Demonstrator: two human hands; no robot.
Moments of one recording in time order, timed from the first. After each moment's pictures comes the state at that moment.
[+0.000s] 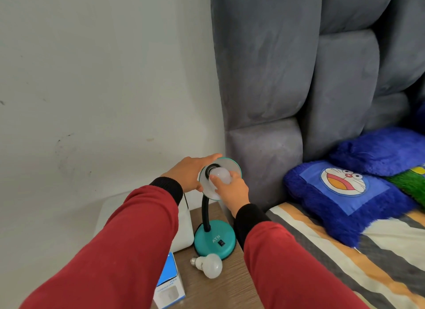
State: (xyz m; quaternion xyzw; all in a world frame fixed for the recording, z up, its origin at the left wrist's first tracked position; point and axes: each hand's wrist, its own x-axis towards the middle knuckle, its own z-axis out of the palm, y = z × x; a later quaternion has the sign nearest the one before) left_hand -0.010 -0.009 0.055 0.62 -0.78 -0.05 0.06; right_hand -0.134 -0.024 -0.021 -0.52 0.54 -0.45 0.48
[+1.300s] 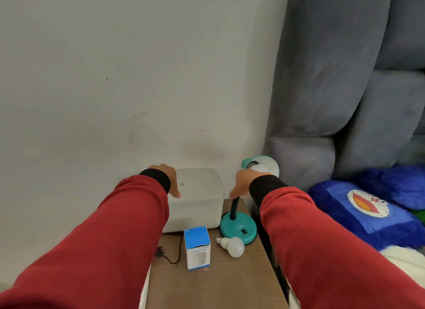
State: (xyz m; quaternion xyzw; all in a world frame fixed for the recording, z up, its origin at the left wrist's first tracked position) left_hand 0.095 0.127 0.080 0.84 -0.52 -0.07 -0.16; right_hand -0.096 0.061 0.074 -0.84 0.52 0.07 0.09
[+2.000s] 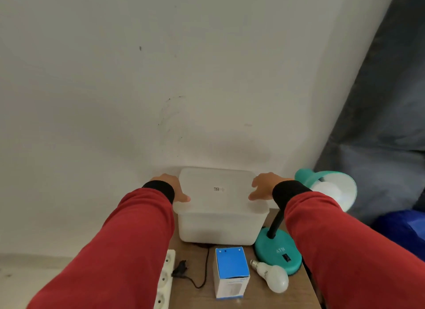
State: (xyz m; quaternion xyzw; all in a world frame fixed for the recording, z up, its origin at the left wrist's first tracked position) left_hand 0.225 0.081 -0.008 0.87 -0.46 -0.16 -0.07; right_hand 0.014 -0.042 0.013 -0.84 0.51 0.14 0.09
